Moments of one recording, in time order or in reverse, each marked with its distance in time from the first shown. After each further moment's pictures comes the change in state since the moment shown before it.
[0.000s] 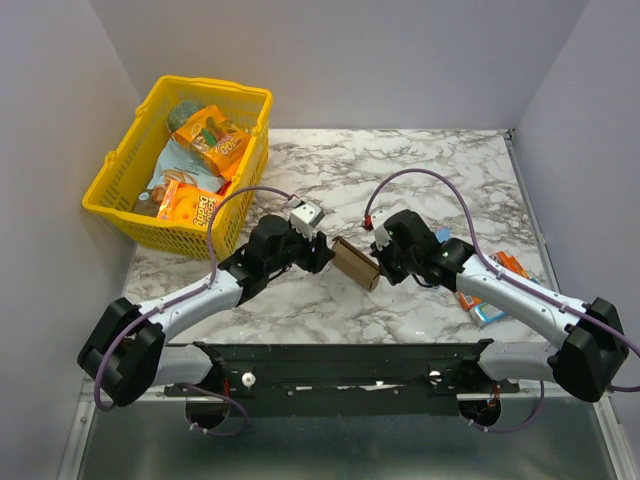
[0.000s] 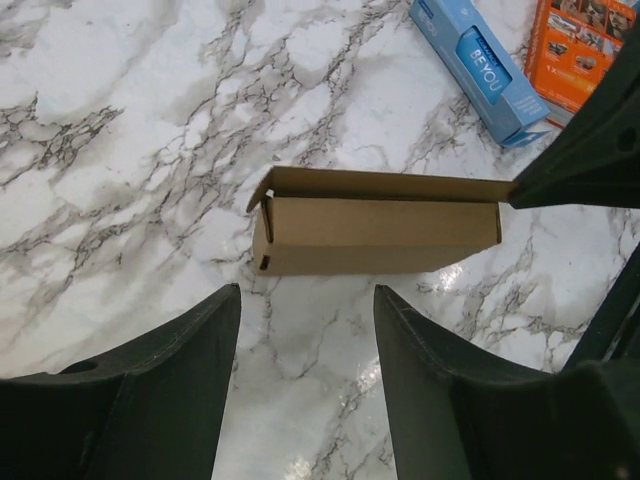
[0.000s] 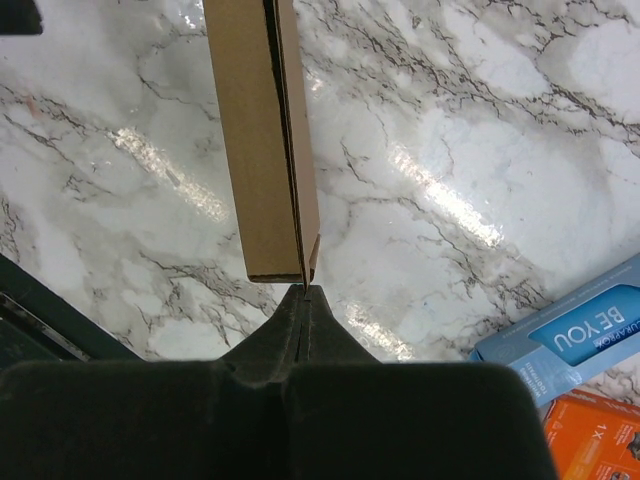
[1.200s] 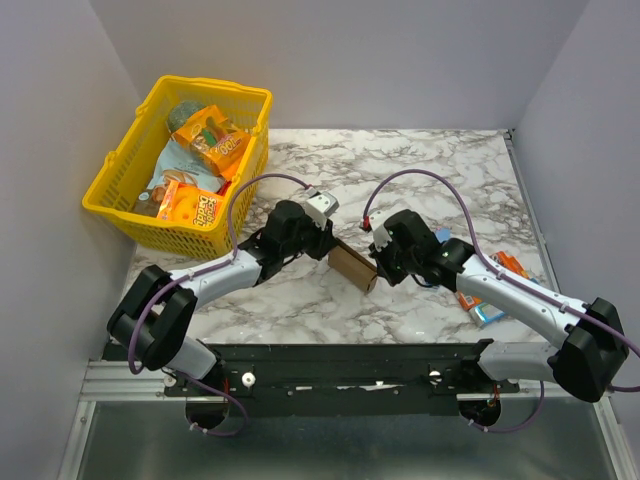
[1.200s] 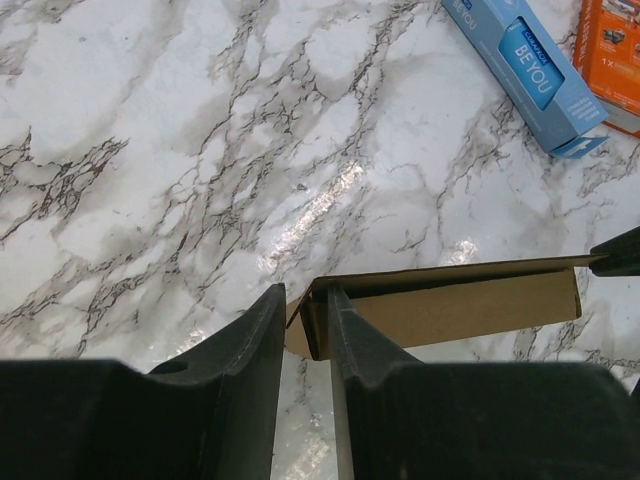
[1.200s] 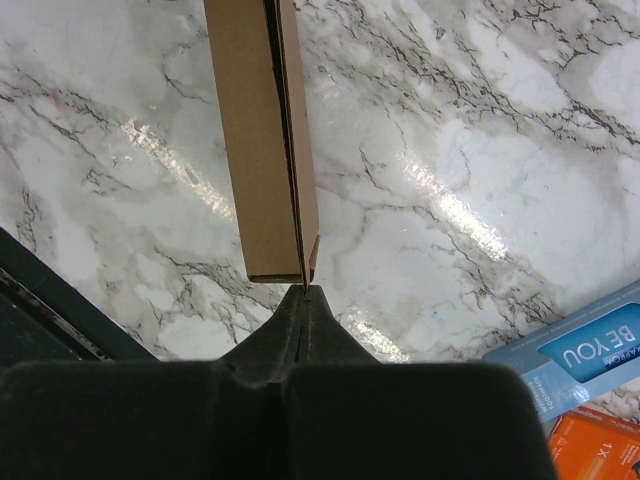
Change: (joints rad) left arm 0.045 0.259 0.163 0.023 0.068 0.070; right arm 0.000 -0.002 0.000 0.008 -0.048 -0.024
